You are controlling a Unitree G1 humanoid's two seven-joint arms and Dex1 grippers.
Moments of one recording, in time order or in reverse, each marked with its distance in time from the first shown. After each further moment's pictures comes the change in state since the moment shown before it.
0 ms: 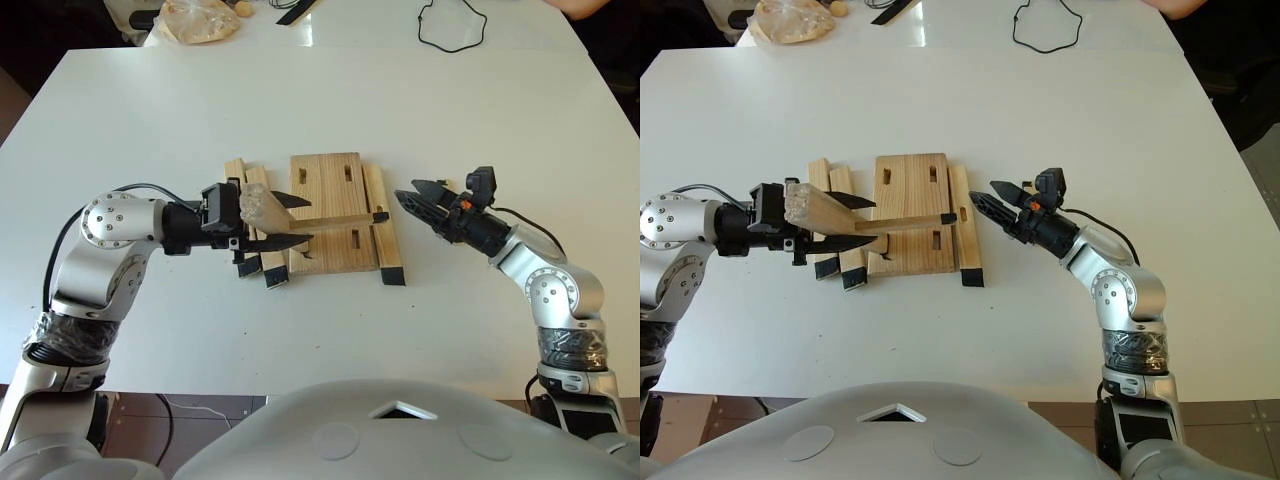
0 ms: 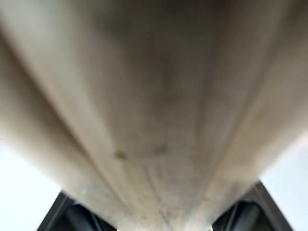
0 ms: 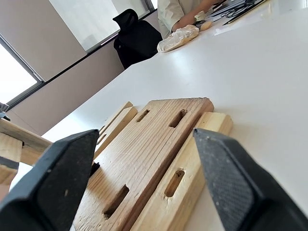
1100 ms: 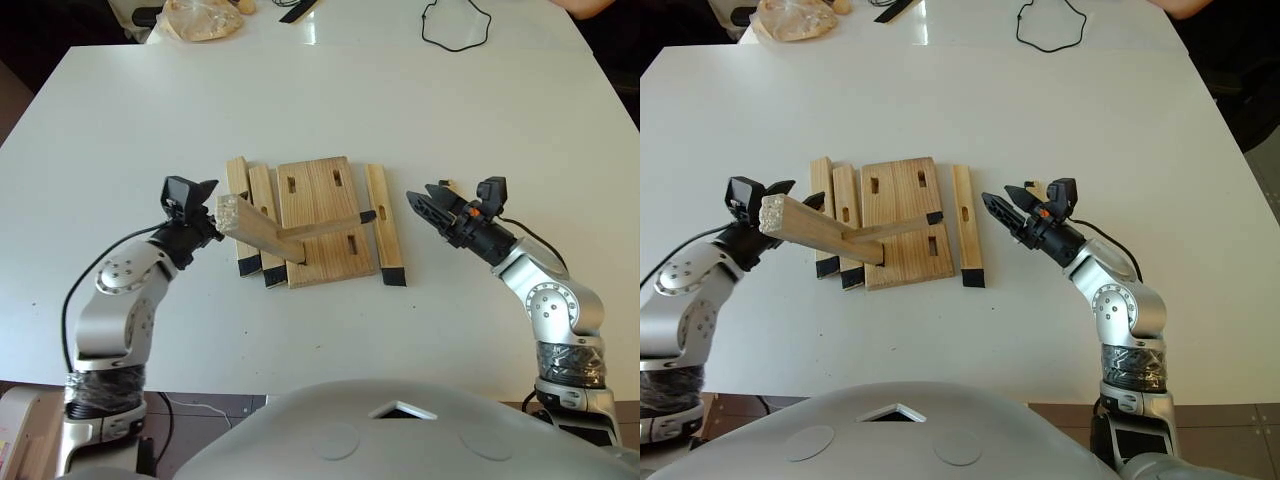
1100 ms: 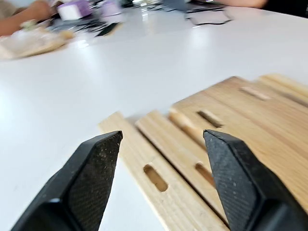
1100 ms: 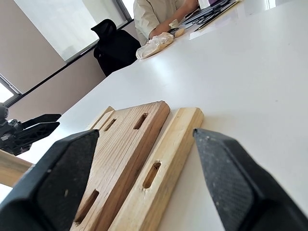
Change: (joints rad) left arm 0.254 -0.353 0.266 -0.076 0.209 0.436 0.834; right arm 0.077 0.040 -0.046 -0.028 -0.009 -0.046 -0.078
